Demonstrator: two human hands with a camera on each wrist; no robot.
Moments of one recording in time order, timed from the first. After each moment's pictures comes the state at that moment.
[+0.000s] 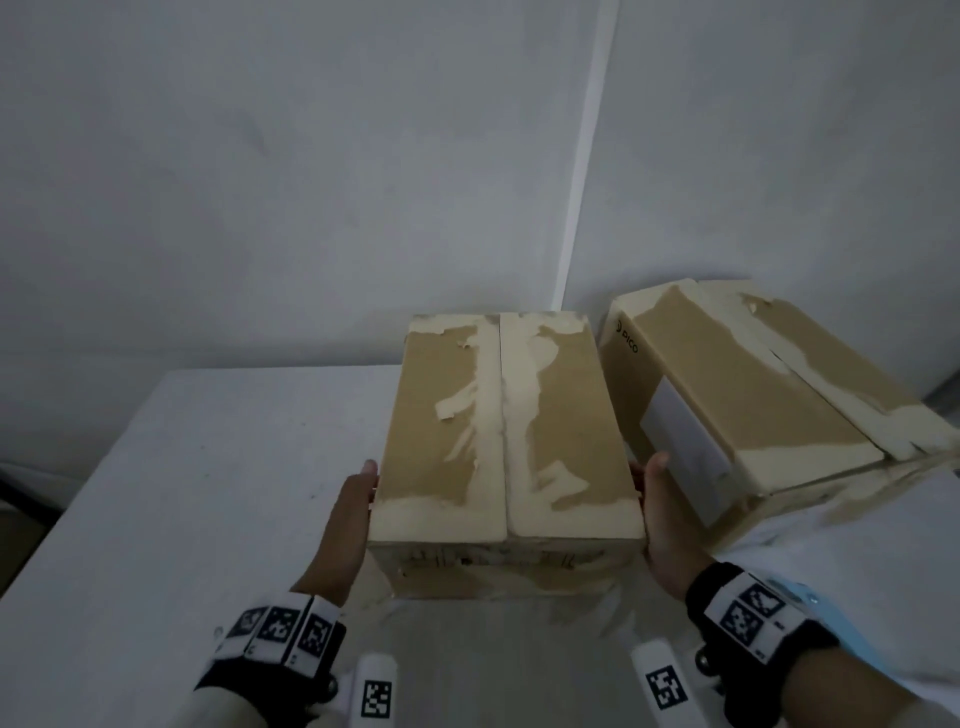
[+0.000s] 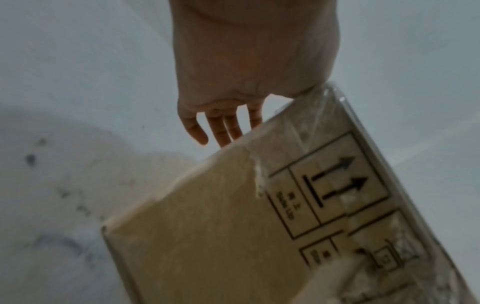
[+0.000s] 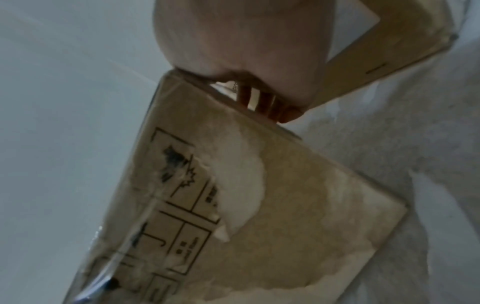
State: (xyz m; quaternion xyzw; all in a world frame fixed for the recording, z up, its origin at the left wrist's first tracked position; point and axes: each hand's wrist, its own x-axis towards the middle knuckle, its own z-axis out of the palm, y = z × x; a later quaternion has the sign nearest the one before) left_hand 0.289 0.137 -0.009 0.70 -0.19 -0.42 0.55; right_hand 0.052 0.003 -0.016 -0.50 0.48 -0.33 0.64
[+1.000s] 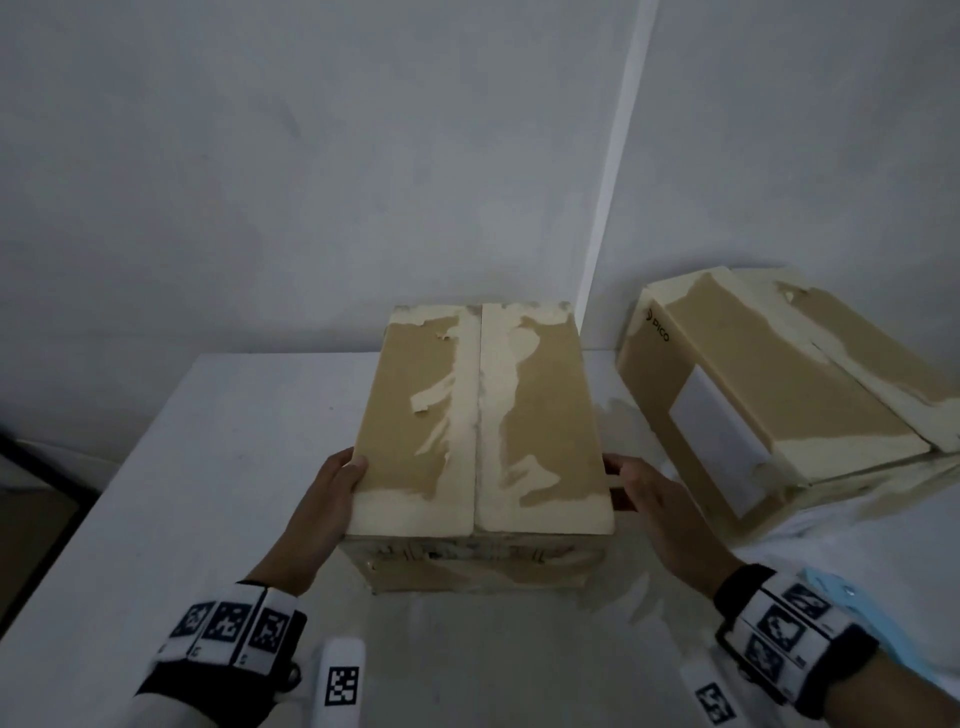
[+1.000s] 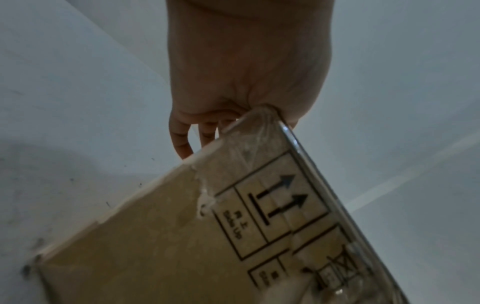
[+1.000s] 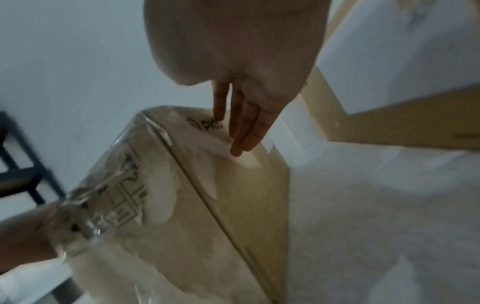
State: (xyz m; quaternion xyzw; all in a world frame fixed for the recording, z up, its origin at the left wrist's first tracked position) left_hand 0.348 0.164 -0.015 0.79 -0.27 -0.34 0.43; right_hand 0.054 0.015 -0.031 -0.73 0.33 -0.27 0.53
